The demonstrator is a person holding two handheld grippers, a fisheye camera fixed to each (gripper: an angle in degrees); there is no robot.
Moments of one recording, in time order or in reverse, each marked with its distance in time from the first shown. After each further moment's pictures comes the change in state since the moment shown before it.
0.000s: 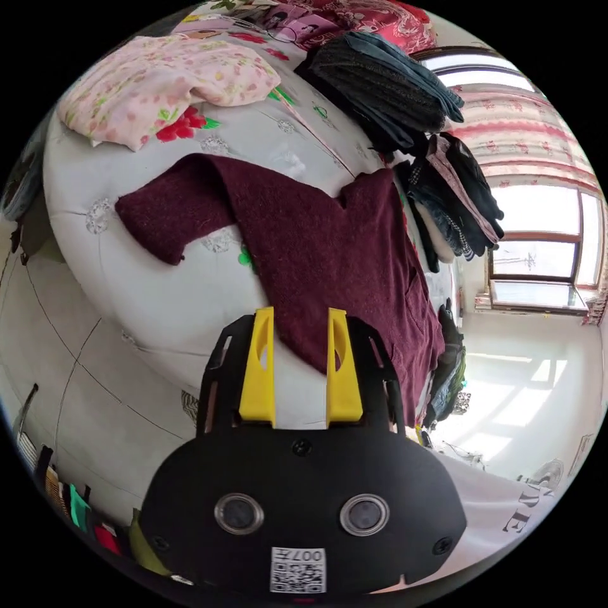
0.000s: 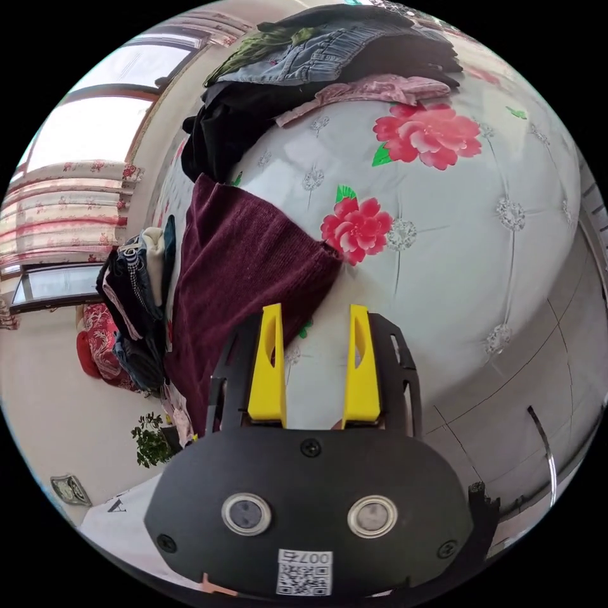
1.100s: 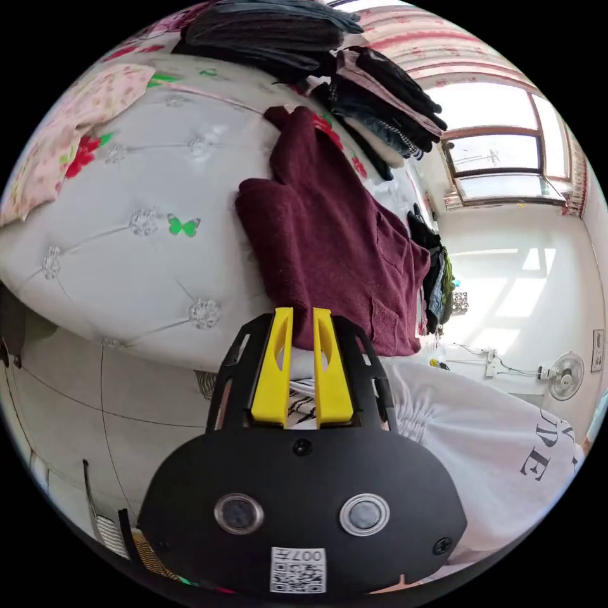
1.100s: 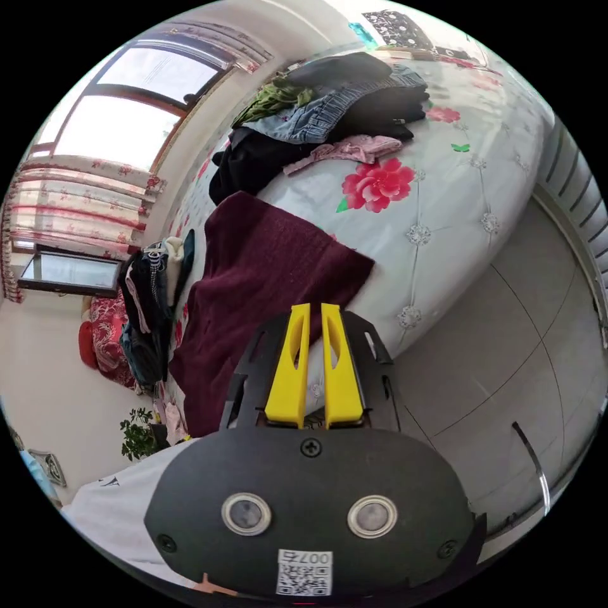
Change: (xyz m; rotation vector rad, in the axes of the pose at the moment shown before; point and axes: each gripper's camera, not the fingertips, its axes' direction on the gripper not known) left arm 0.060 0.083 -0.118 -0.215 0.109 0.281; right arm 0.054 0.092 -0.025 0.140 0.043 -0.077
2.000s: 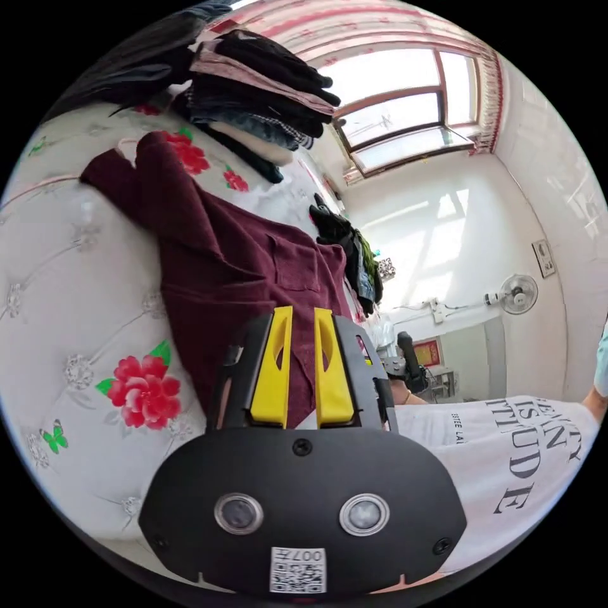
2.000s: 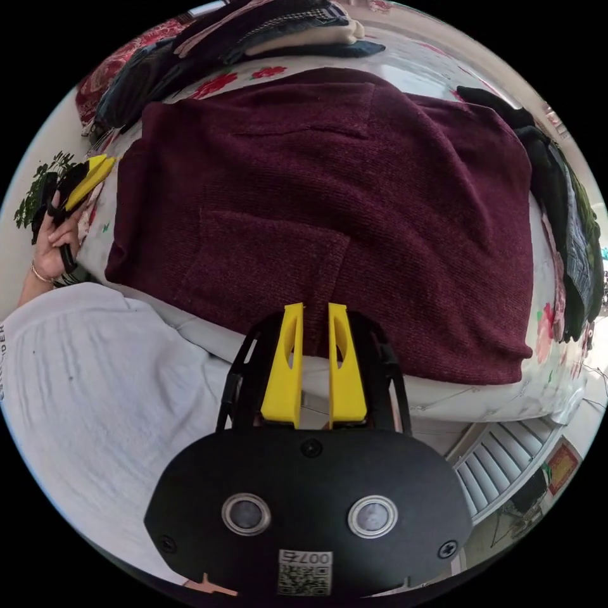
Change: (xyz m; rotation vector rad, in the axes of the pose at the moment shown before) left arm 0.133 -0.072 0.014 0.011 0.351 0.460; right arm -0.230 0.176 0.414 -0.508 0.427 -0.888
